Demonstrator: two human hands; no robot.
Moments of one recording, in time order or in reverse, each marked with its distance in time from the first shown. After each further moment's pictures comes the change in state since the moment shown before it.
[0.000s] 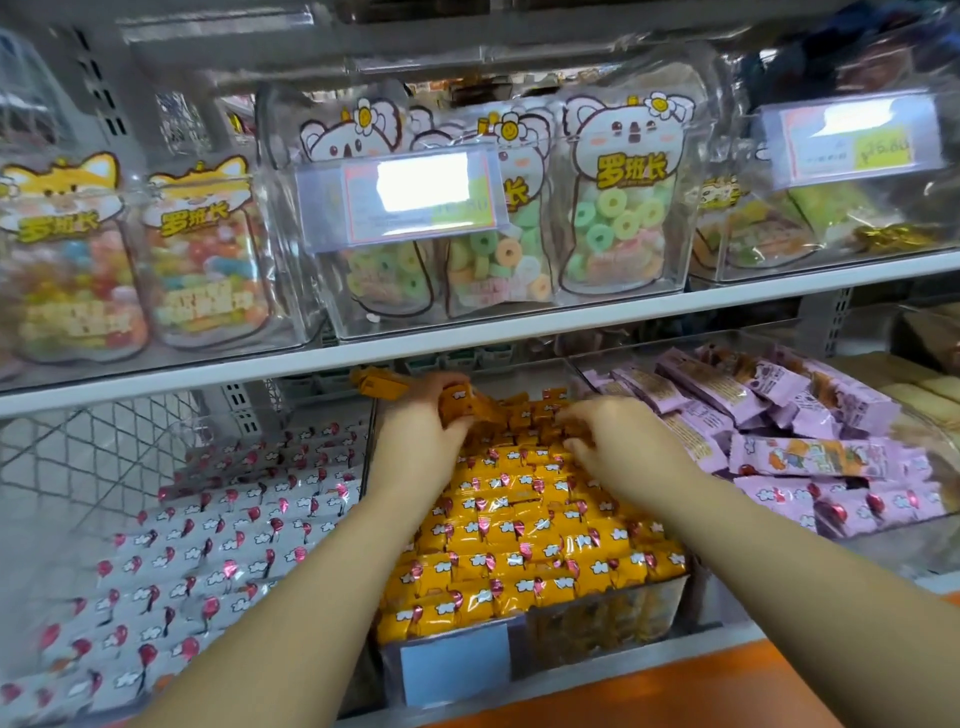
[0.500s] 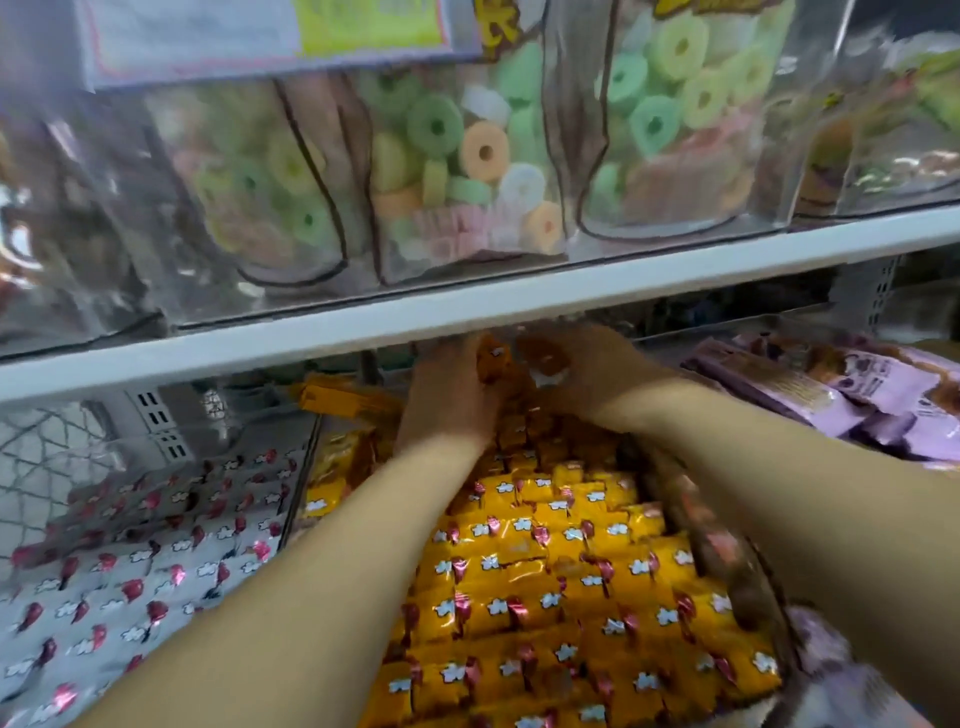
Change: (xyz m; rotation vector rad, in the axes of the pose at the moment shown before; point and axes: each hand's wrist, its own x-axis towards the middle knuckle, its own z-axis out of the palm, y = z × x) left_hand 0.078 -0.002 0.071 0.108 -0.007 0.099; right_hand 0.099 0.028 0.018 0.251 -0.039 -0.068
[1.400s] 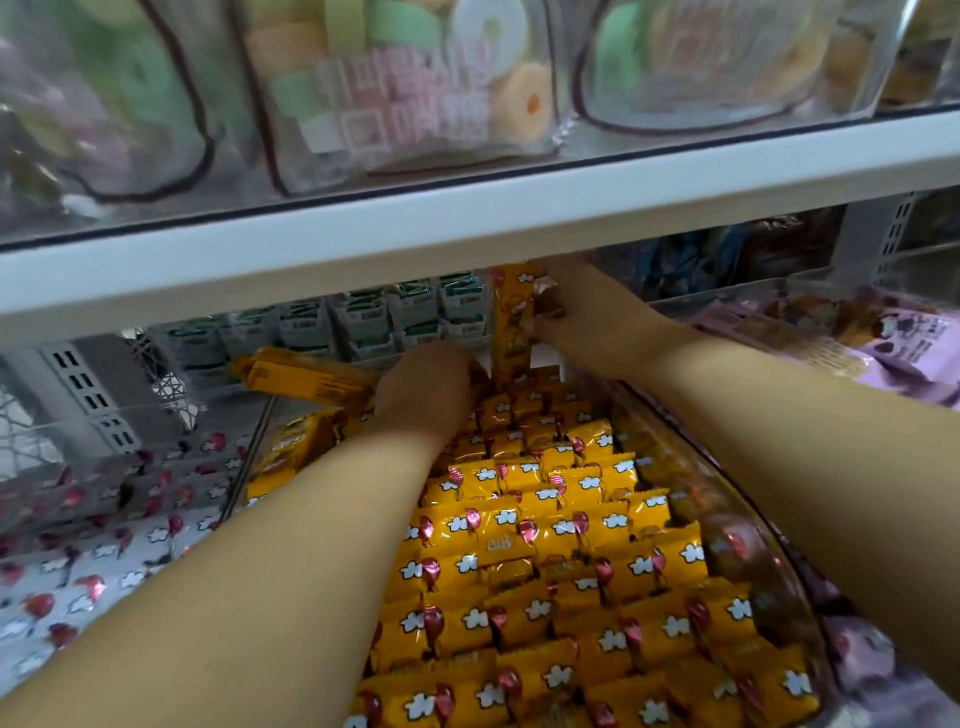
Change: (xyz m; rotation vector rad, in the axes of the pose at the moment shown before) left_hand 0.027 -0.031 0.040 0.211 -0.326 0.000; right_hand 0.039 0.034 0.011 0.249 0.066 -0.013
